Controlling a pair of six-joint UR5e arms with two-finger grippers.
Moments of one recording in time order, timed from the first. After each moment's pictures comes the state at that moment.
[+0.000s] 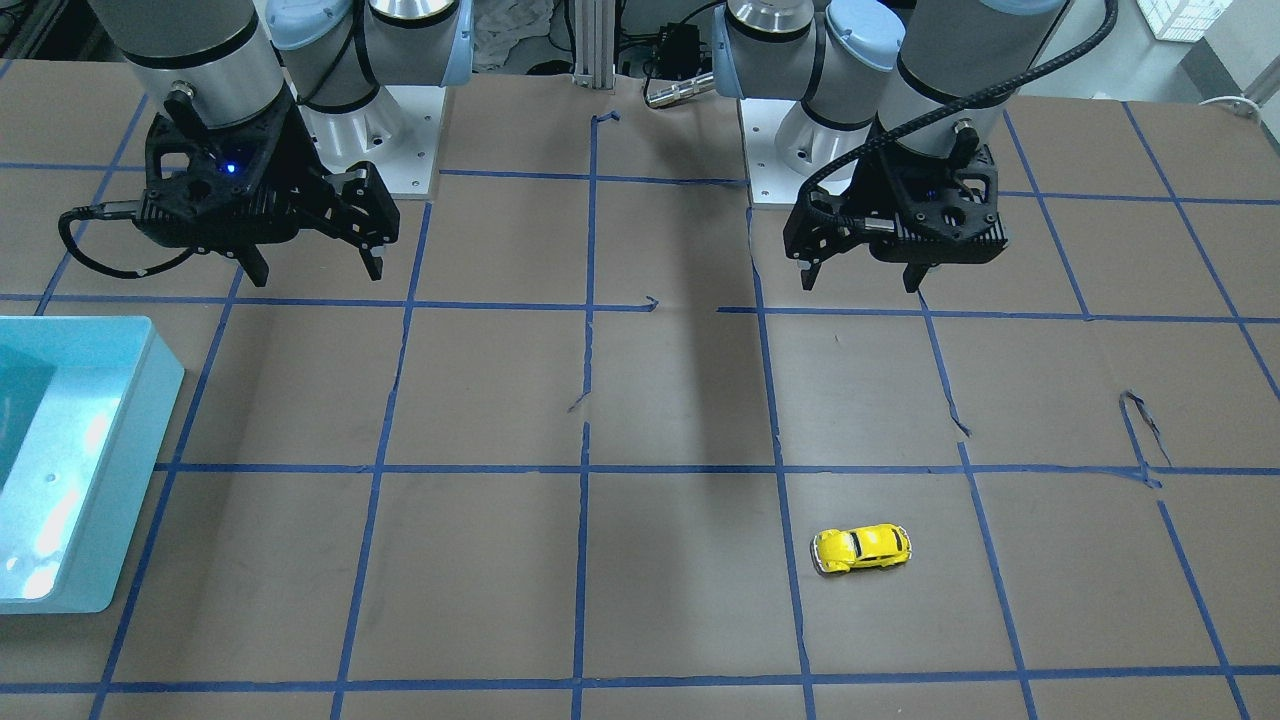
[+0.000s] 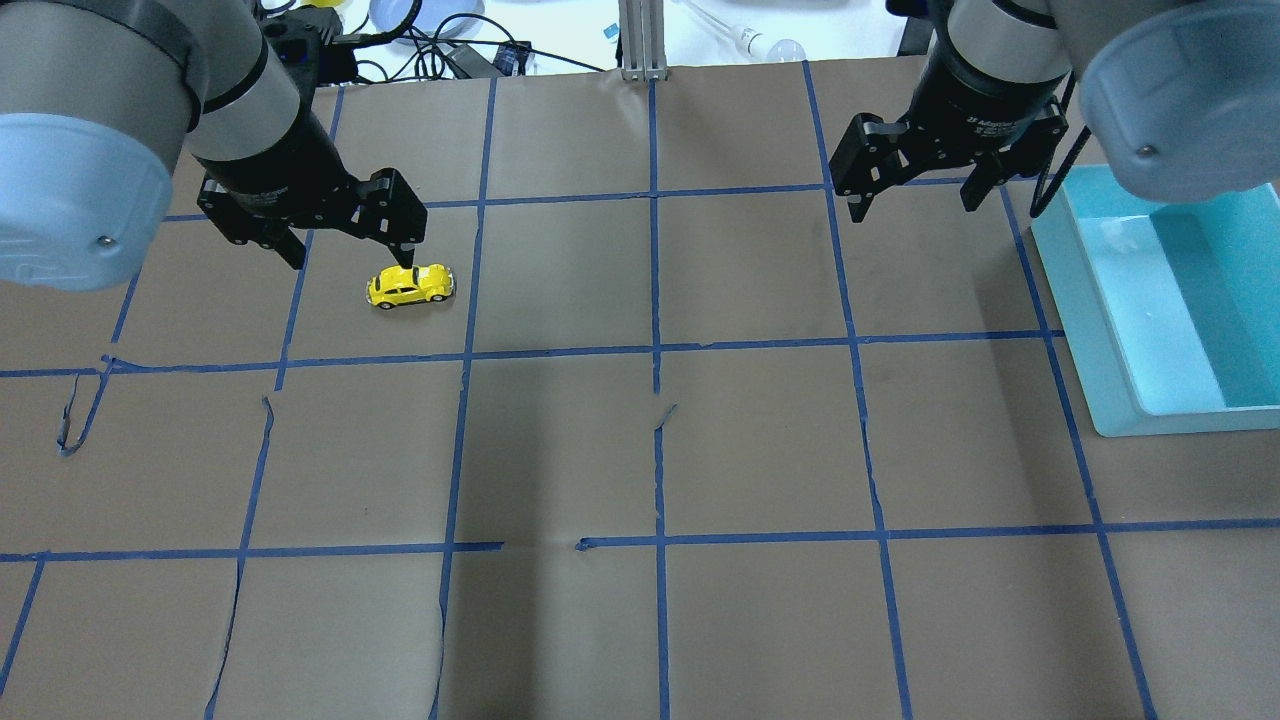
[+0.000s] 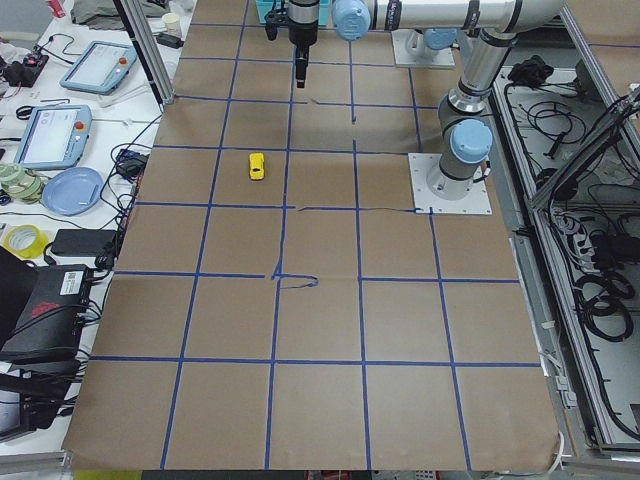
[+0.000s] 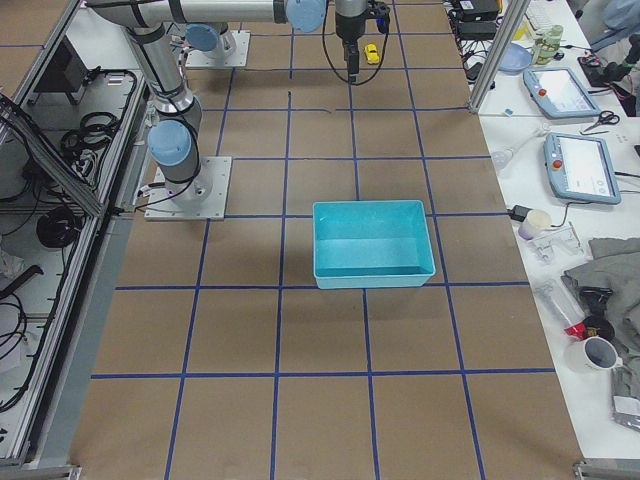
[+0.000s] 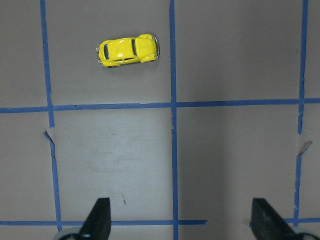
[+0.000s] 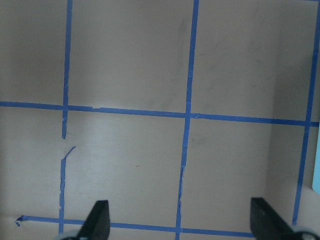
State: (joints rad) left arm -1.59 -1.56 -1.64 -1.47 1.60 0.00; right arm 1.61 -1.56 1.57 -1.66 -1.55 -0.04
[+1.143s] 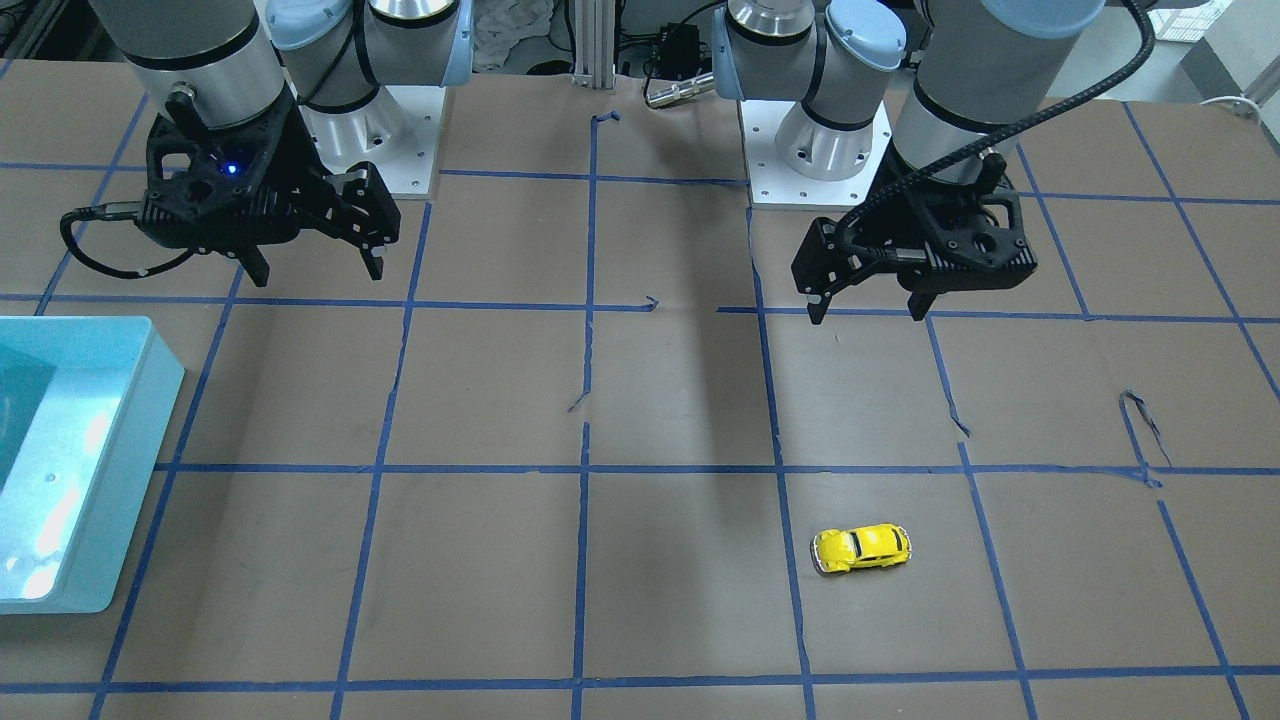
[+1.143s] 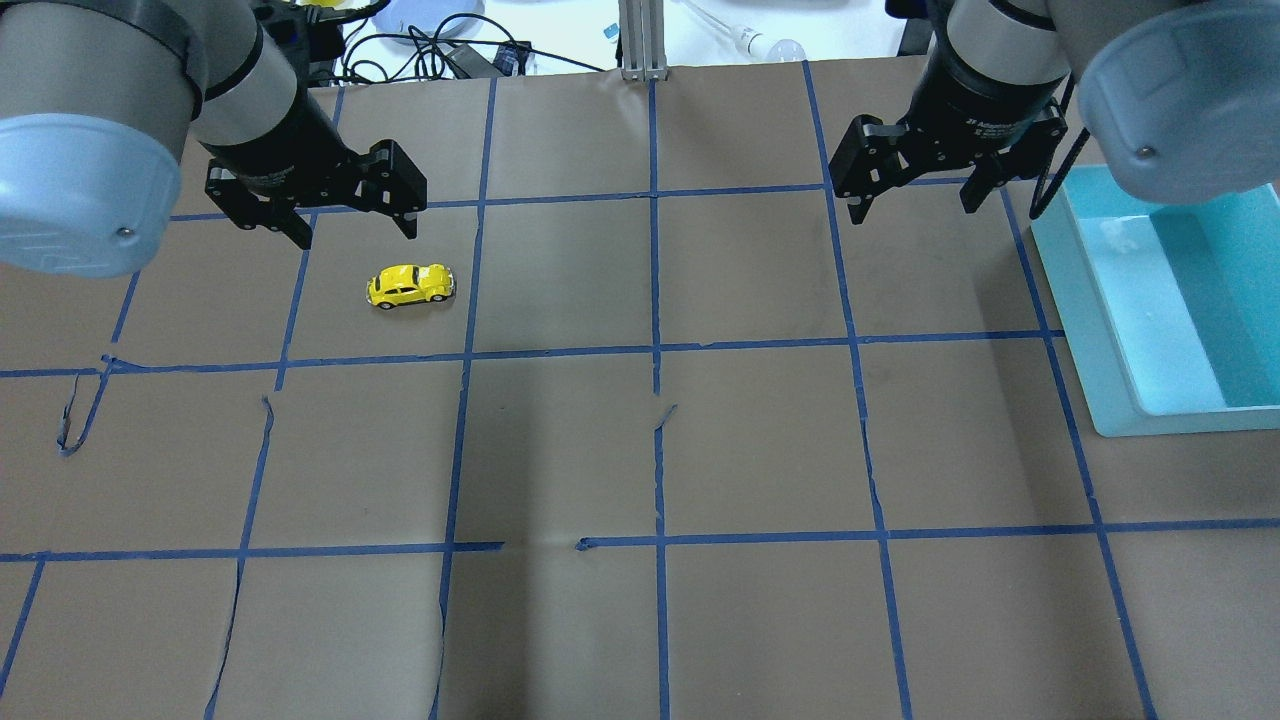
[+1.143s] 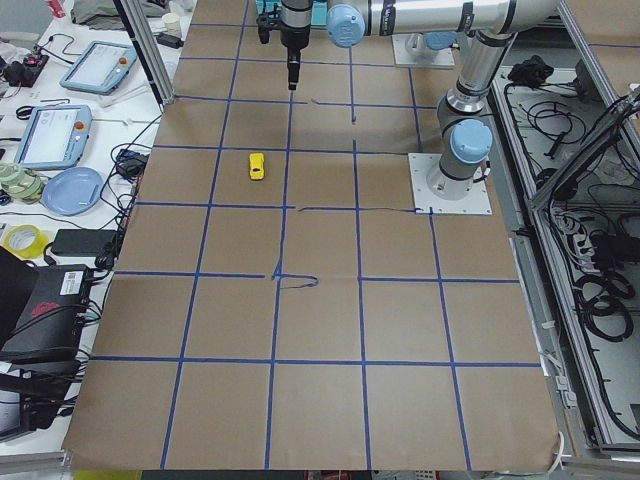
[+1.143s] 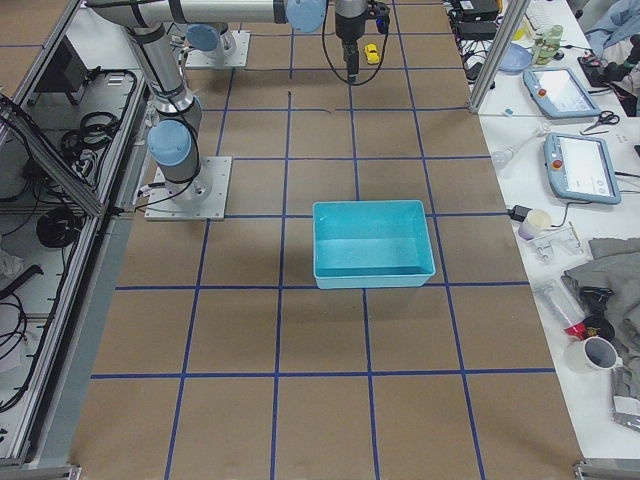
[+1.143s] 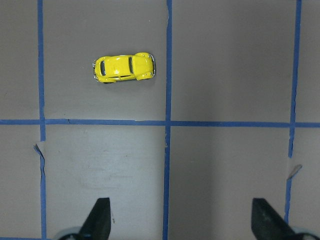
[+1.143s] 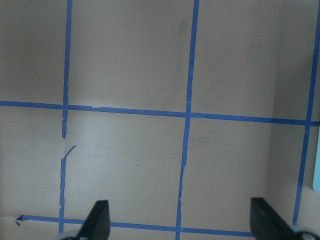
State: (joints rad) left arm -1.56 -1.60 -1.65 -1.37 1.57 -0.16; right arm 1.61 -1.56 1.58 -1.66 -1.54 -0.04
